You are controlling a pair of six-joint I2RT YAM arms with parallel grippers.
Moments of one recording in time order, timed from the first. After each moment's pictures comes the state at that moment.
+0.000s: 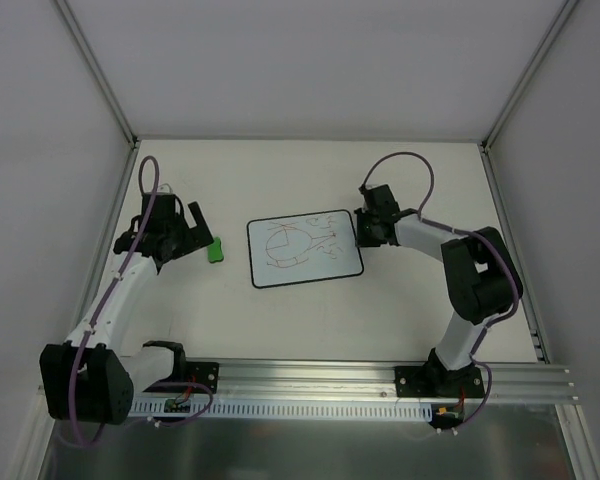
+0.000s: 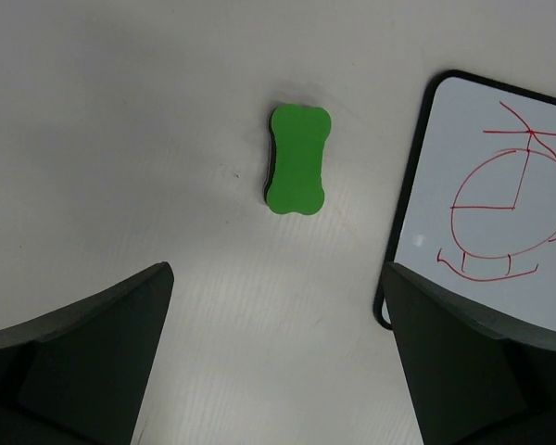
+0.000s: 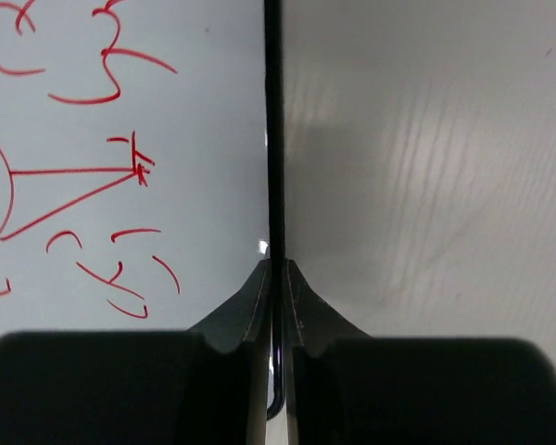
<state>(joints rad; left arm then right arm) -0.07 1.09 0.84 -0.61 -0.06 -0.46 0.40 1.80 1.06 -0.25 -0.02 0.30</state>
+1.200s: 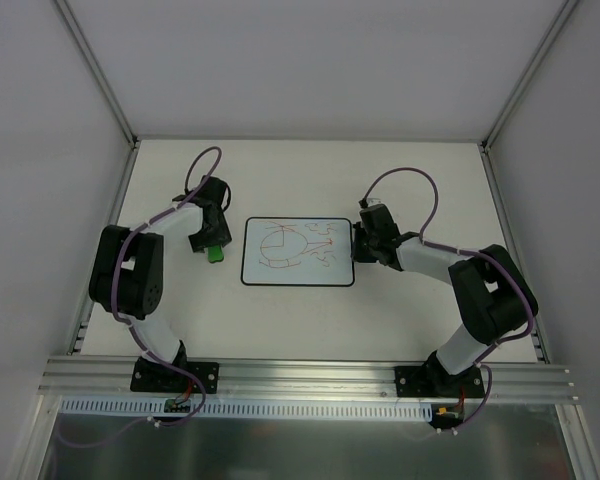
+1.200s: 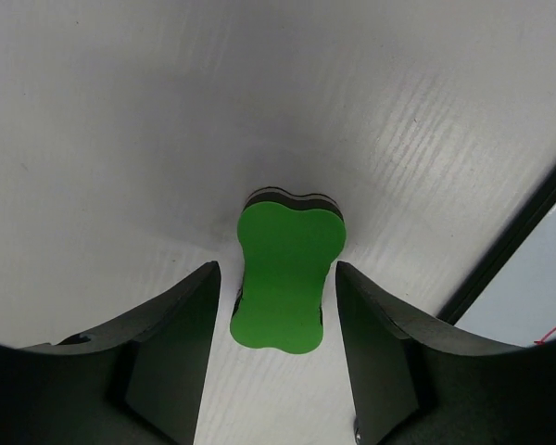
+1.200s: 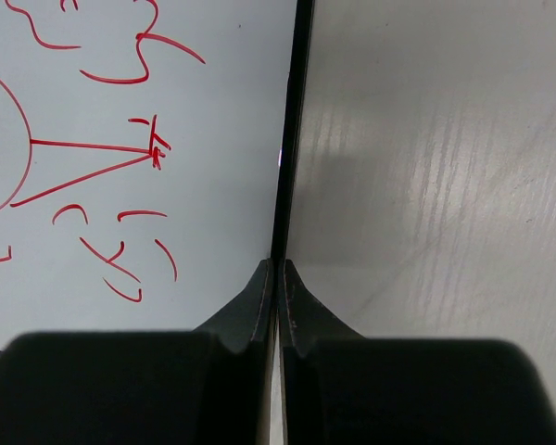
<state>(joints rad) -0.22 1.73 1.08 -0.57 -0.27 -0.55 0.51 1.64 0.81 -0.07 0.04 0.43</state>
